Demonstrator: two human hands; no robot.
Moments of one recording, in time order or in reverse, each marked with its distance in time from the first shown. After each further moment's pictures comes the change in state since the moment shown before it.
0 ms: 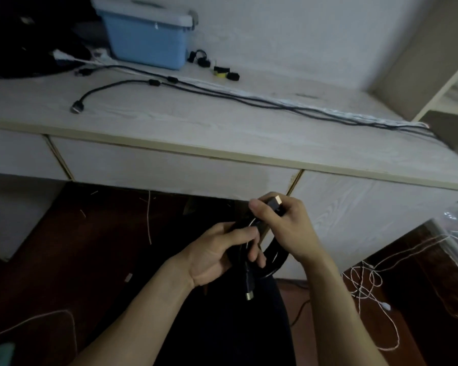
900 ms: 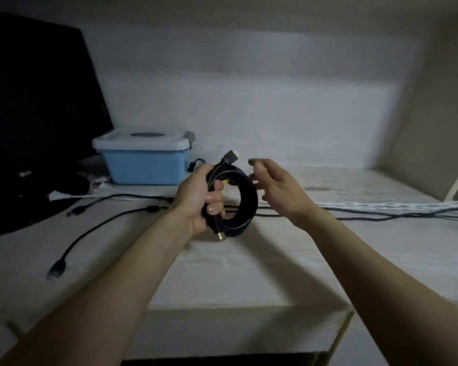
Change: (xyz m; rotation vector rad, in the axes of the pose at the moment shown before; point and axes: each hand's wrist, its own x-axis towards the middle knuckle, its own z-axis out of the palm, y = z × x) left_hand 0.156 0.260 -0.071 0.157 0.577 0.217; right_hand 0.272 -0.081 -0.027 -0.107 0.115 -0.199
